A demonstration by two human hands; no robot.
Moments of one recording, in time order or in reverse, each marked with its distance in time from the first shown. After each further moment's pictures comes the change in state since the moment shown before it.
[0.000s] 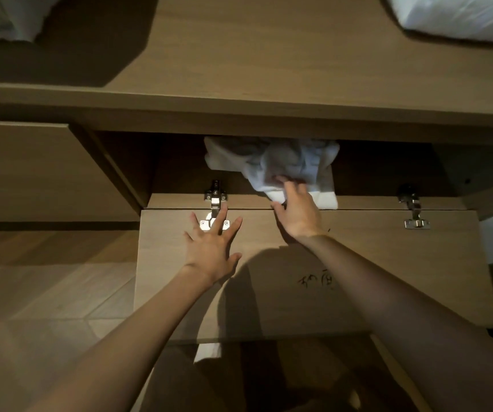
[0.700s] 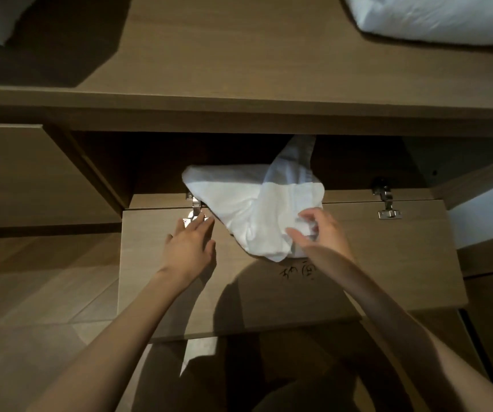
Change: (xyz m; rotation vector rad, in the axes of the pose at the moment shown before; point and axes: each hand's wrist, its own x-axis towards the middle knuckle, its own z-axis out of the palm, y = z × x) left_hand -0.011 -0.004 0.003 -0.320 0.189 -0.009; right_hand -0.094 0.048 -0.063 0.258 -0.077 0.162
